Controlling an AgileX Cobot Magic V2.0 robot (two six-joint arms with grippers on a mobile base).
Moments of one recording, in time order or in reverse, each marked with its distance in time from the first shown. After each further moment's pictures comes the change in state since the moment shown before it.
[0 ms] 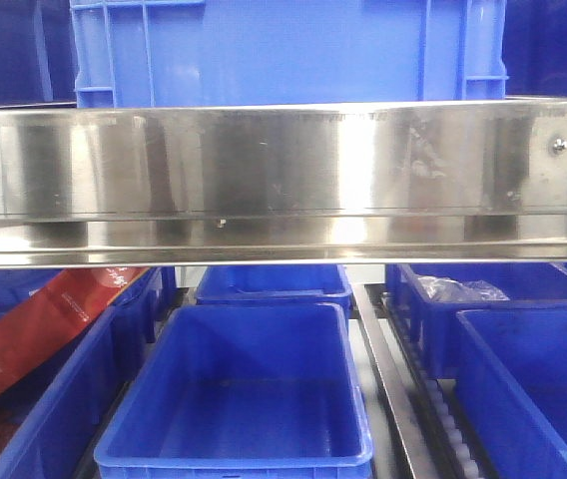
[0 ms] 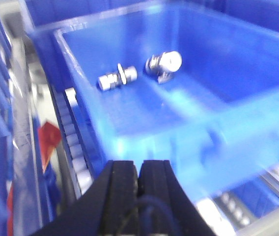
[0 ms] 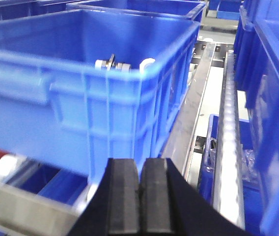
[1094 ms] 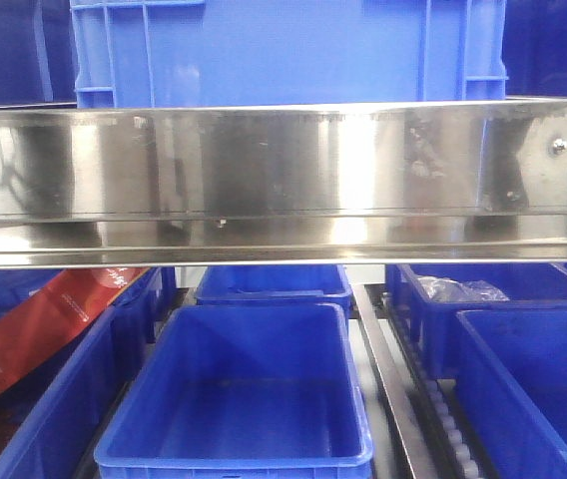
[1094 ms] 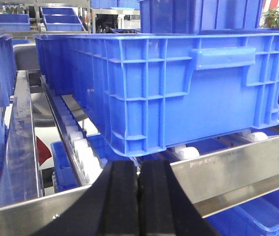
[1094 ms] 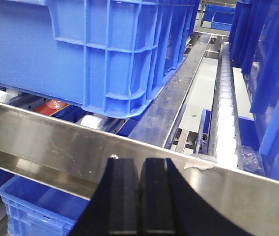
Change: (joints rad) left arm 0.000 -0.648 0.798 -0.089 -0.411 0.000; right arm 0.000 -0.288 0.406 -0.002 -0.151 -0.058
